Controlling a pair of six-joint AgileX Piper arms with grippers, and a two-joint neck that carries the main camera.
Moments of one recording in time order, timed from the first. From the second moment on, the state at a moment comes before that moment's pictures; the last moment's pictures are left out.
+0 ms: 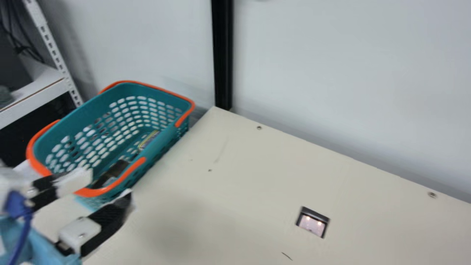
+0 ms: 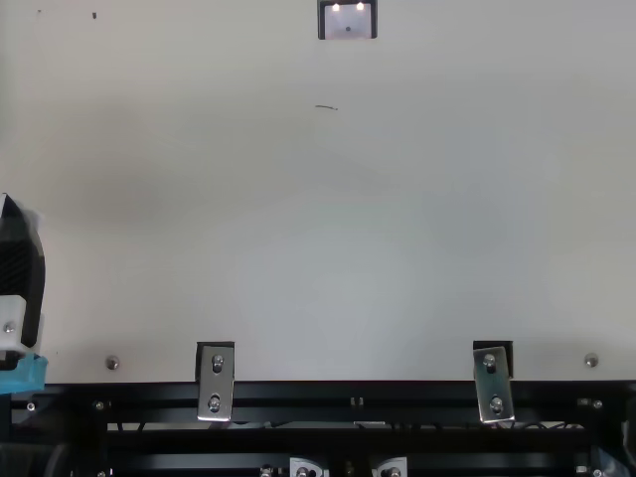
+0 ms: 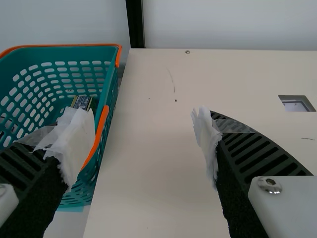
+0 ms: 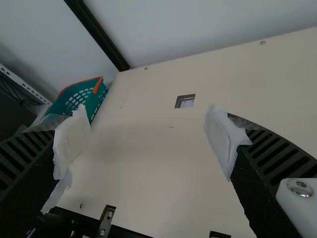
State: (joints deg) left arm -3.9 13.5 -20.2 4.9 38.2 -6.5; right arm 0.9 22.4 -59.7 27.3 70.0 8.7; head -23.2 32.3
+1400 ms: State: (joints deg) left arm 14.3 65.1 -61.8 1.4 31.7 5.6; right arm 0.9 22.4 -59.7 27.3 70.0 8.7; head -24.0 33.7
